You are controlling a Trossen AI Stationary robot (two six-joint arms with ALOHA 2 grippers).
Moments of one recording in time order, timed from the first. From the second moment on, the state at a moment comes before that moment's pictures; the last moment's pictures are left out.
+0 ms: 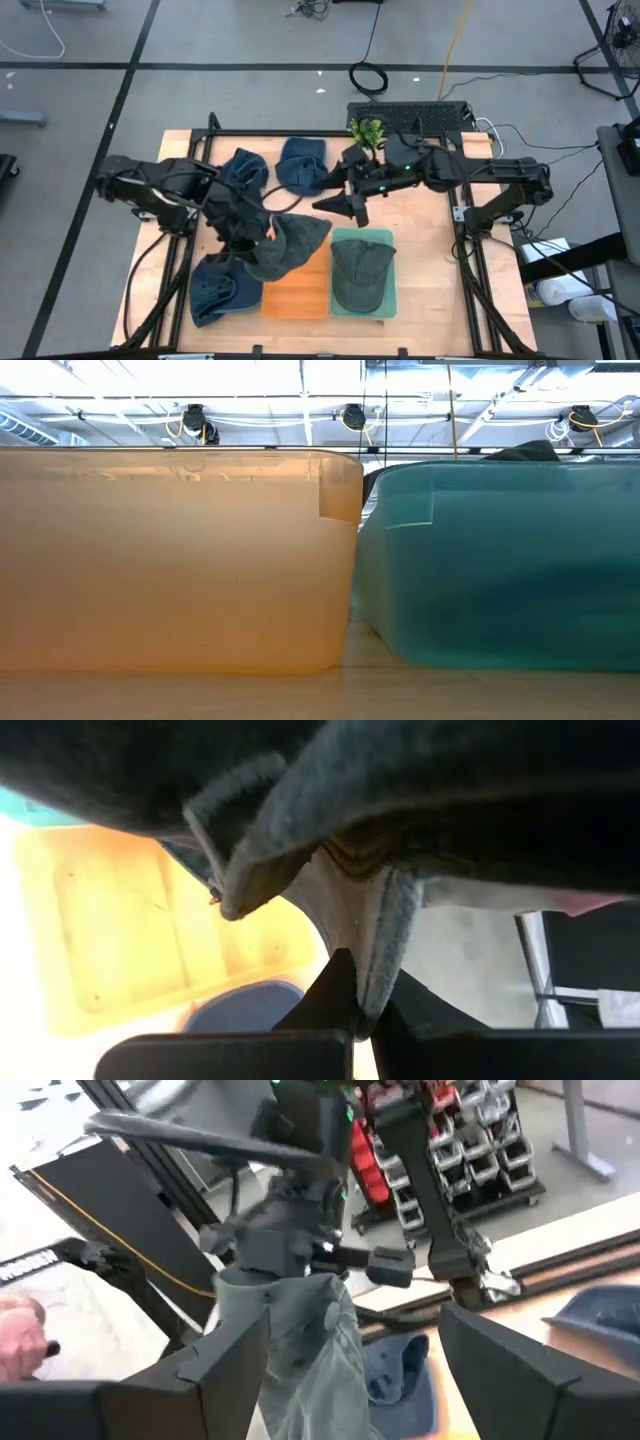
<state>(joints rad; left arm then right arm) -0.26 1.46 1.77 -1.25 0.43 -0.24 0.05 1.50 1.64 -0.26 -0.16 0.49</state>
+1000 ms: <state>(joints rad) -0.20 1.63 2.01 -1.36 0.38 -0.11 0.09 1.56 1.64 -0.32 -0.21 0.49</state>
